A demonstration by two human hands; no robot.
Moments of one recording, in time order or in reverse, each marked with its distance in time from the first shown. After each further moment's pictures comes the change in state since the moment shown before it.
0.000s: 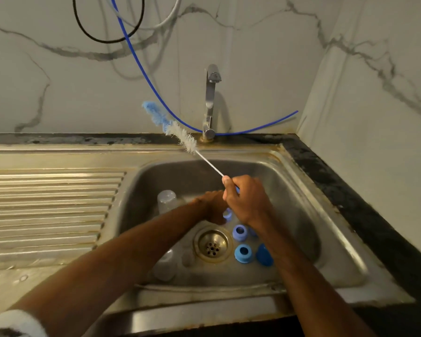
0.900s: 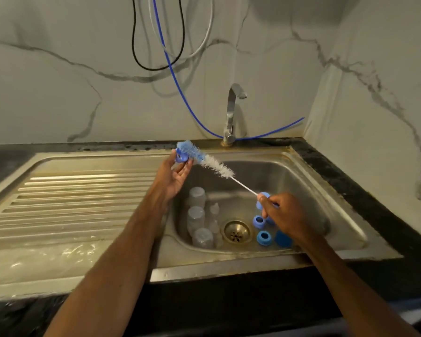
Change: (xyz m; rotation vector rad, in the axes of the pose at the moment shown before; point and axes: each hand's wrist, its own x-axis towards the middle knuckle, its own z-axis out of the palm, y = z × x) left_hand -0.149 -0.089 -0.063 -2.423 0.925 -0.316; right_hand -0.081 -0.022 -0.043 -0.014 -0.040 0.114
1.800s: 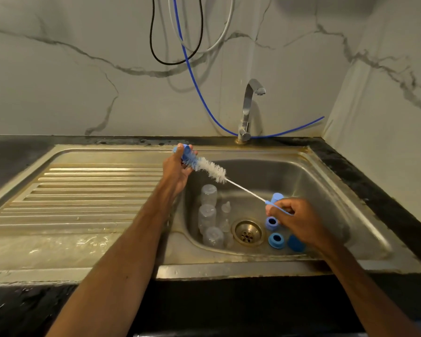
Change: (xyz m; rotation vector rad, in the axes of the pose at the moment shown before) left_hand 0.000 0.004 -0.005 0.322 0.030 0.281; right_hand -0.010 -0.009 -0.004 0.369 -0.219 -0.020
